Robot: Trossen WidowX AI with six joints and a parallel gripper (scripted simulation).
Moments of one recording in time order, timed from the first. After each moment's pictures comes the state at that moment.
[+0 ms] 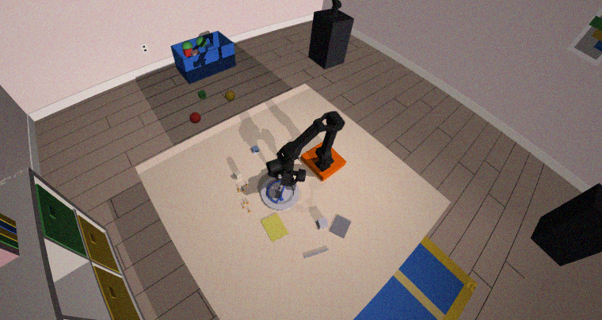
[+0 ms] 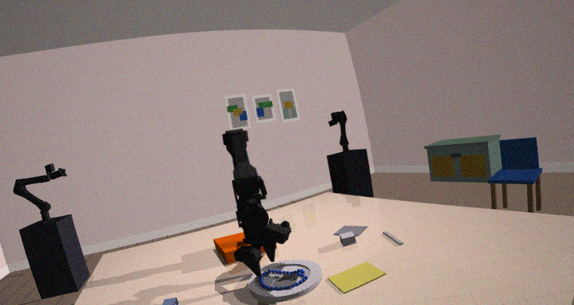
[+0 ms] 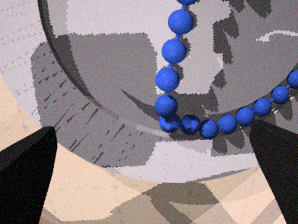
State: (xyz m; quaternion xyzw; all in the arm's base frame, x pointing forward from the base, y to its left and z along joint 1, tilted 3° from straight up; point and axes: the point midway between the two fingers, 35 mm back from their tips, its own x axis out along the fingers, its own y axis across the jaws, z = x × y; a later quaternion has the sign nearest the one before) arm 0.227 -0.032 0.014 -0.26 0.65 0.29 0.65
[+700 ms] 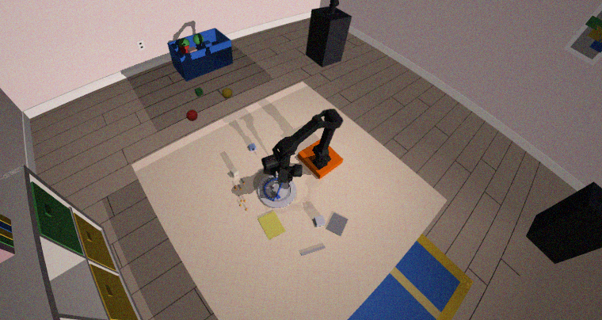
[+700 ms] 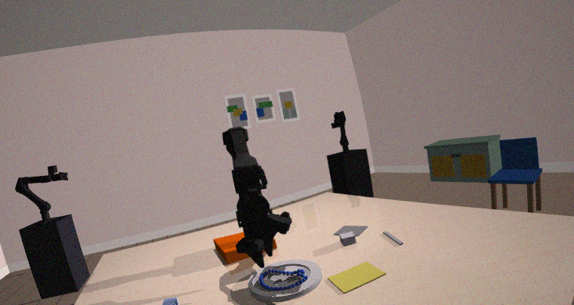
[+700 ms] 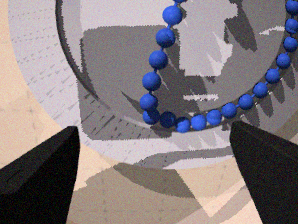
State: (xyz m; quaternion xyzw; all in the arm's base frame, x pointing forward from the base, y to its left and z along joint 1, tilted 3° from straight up) arm 0.237 -0.030 0.041 -0.29 0.63 0.32 0.64
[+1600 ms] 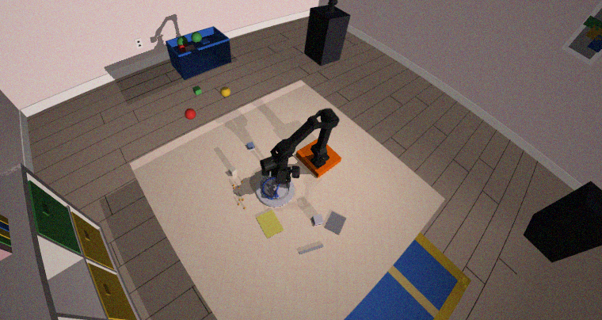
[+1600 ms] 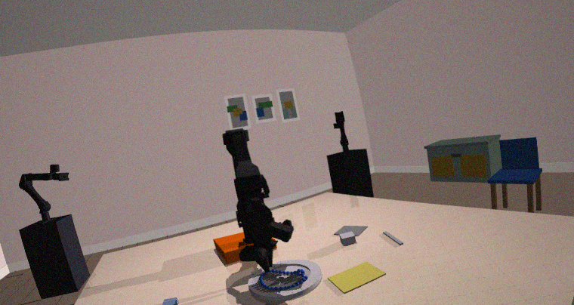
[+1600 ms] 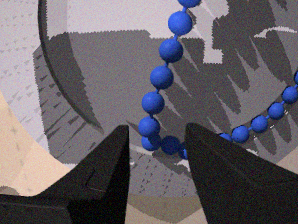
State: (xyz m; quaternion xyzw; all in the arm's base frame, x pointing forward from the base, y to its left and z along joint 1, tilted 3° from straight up) arm 0.239 -0.028 0.017 -0.30 0.63 0.32 0.64
